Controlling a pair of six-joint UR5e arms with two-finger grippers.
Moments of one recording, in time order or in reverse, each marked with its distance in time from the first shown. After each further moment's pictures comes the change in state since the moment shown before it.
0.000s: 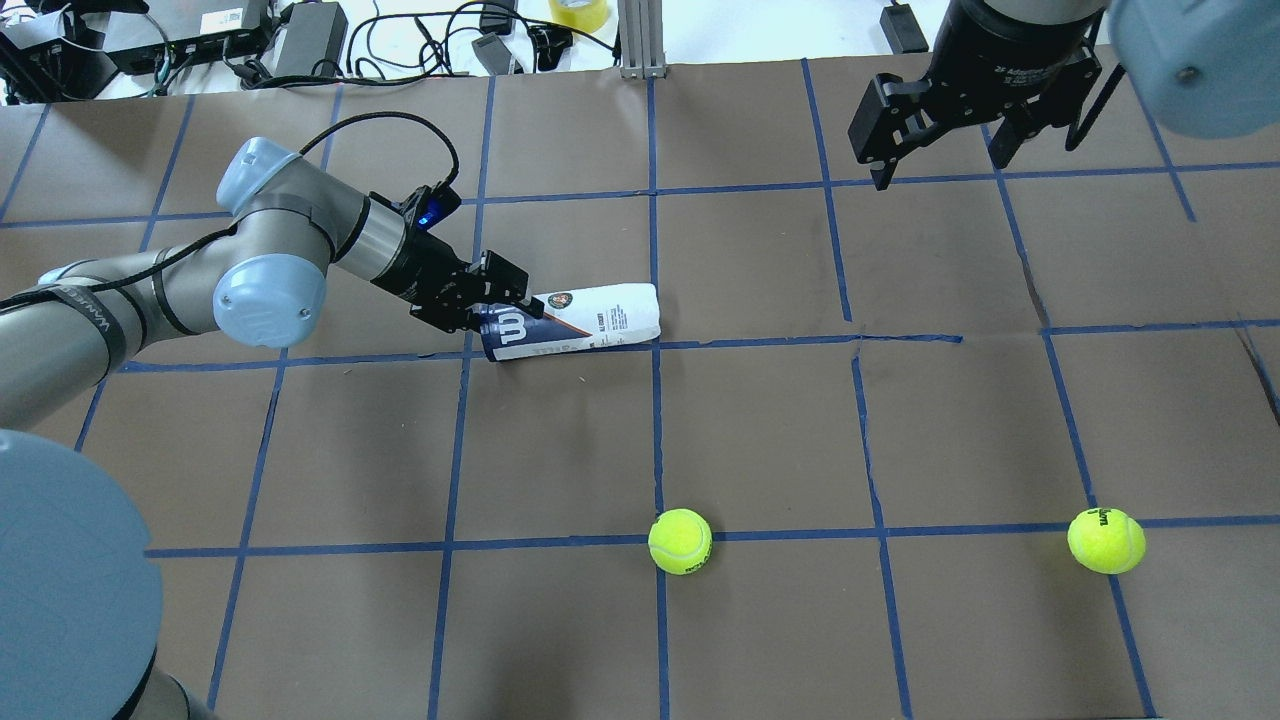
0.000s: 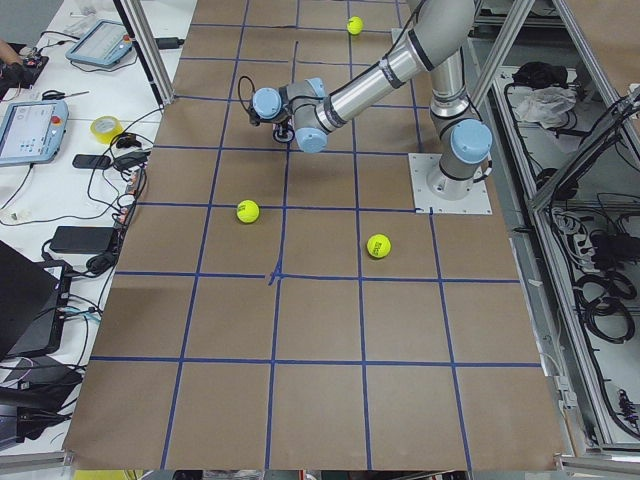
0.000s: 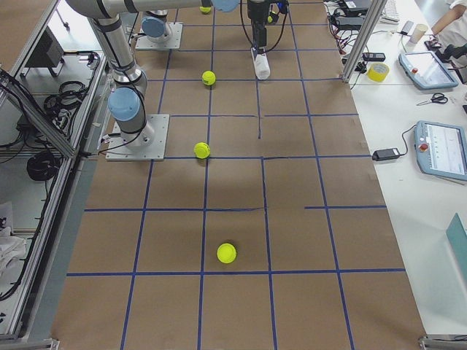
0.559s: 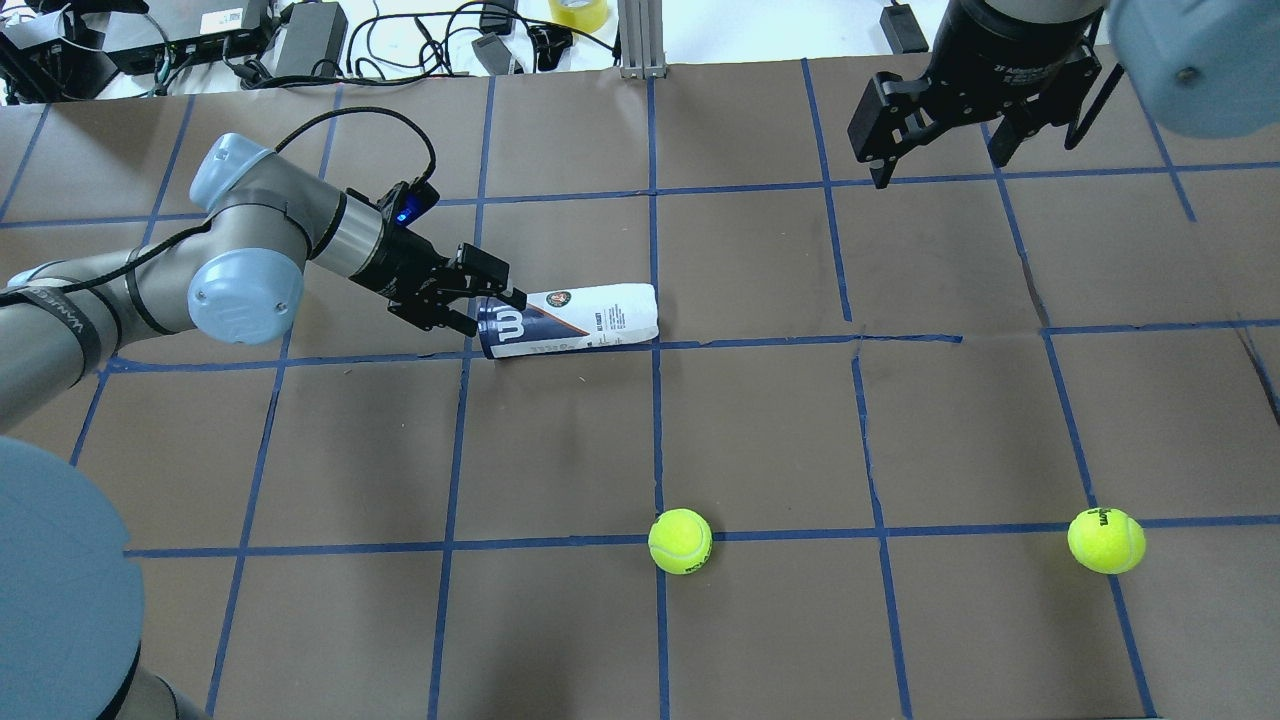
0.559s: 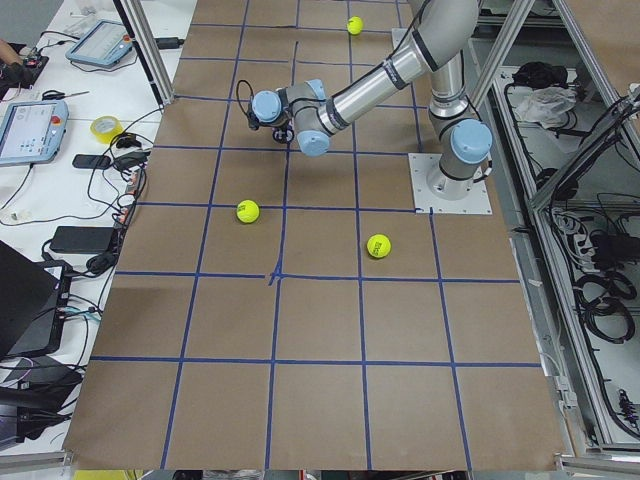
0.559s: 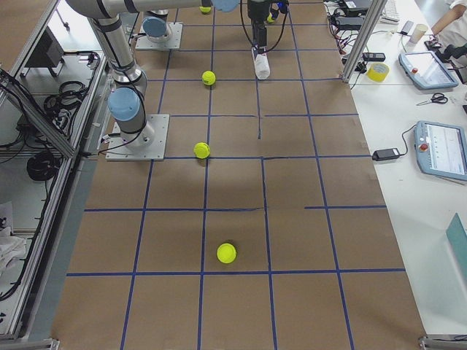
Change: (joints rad) left arm 0.023 0.014 0.000 -0.019 -0.002 0.003; right arm 0.000 0.000 0.000 -0.003 0.000 0.000
